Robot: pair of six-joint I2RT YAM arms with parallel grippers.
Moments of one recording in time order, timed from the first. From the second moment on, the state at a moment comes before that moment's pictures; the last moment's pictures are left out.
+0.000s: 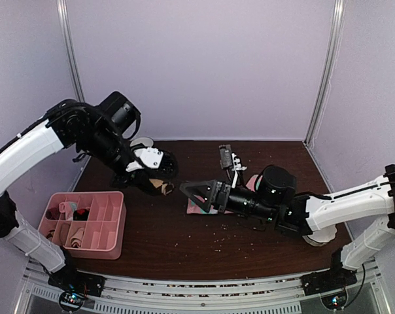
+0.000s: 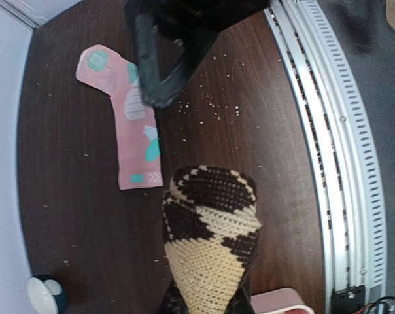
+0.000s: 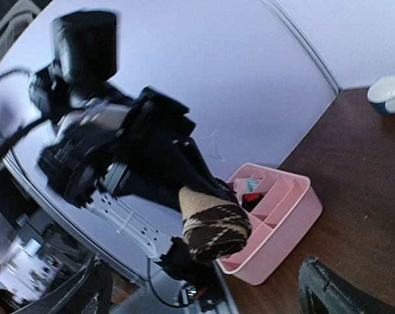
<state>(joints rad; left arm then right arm) -0.89 1.43 1.63 -1.23 0.24 0.88 1.15 1.46 0.77 0.80 -0.12 0.83</state>
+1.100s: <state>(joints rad) -0.76 1.66 1.75 -1.57 0.72 0.82 1.23 1.63 0.94 0.72 -0.18 0.40</state>
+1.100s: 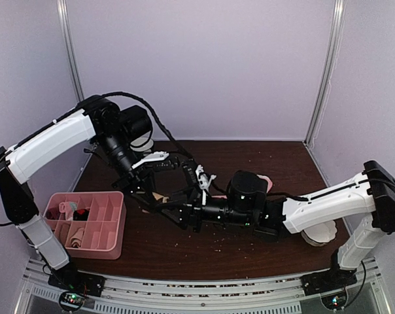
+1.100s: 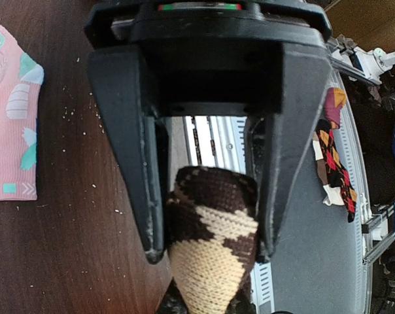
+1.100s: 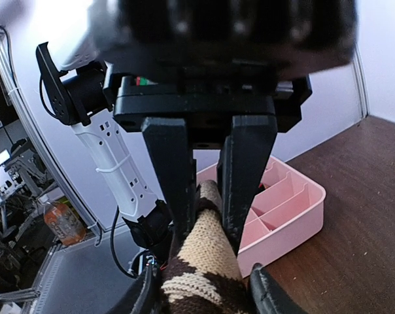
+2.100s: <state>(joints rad) -0.70 1.59 1.72 -1.58 0.90 0.88 1.22 1.62 0.92 0.81 -0.24 0.42</state>
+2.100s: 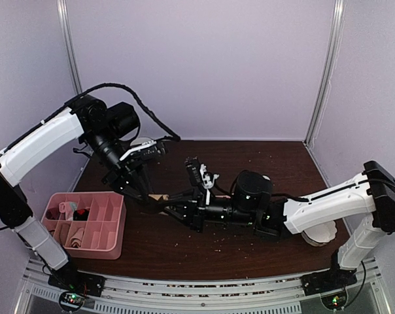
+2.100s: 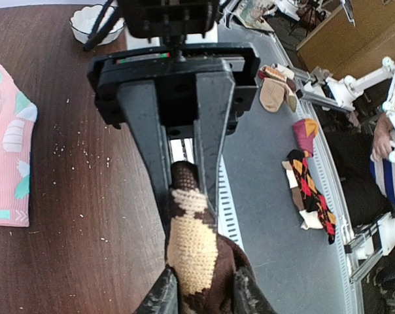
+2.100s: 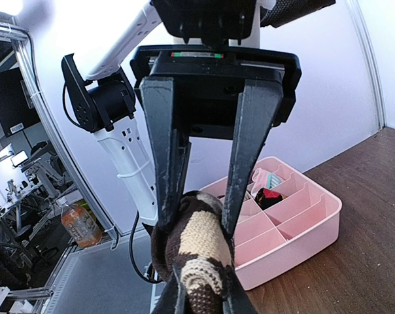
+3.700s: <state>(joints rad) -0.35 1.38 1.33 -1.36 0.17 0.63 1.24 1.55 0.87 0.59 0.16 0.40</state>
